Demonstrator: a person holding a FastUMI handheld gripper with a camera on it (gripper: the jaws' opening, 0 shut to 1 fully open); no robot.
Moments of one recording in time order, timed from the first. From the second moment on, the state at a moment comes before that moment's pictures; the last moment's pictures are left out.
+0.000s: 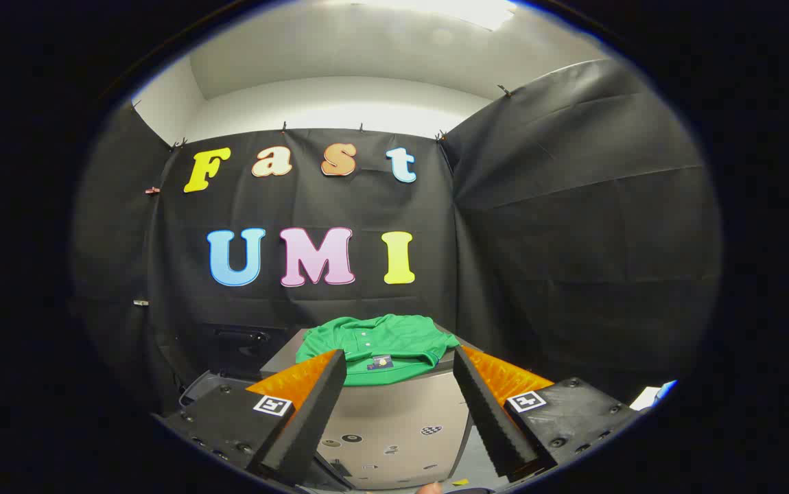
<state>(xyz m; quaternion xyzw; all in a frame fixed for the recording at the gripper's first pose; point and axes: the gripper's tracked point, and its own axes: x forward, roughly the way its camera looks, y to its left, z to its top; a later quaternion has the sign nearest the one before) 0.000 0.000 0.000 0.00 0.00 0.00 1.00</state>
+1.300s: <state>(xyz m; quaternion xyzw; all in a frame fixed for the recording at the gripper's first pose) 0.057 0.026 0.002 -0.02 0.02 0.05 1.00</state>
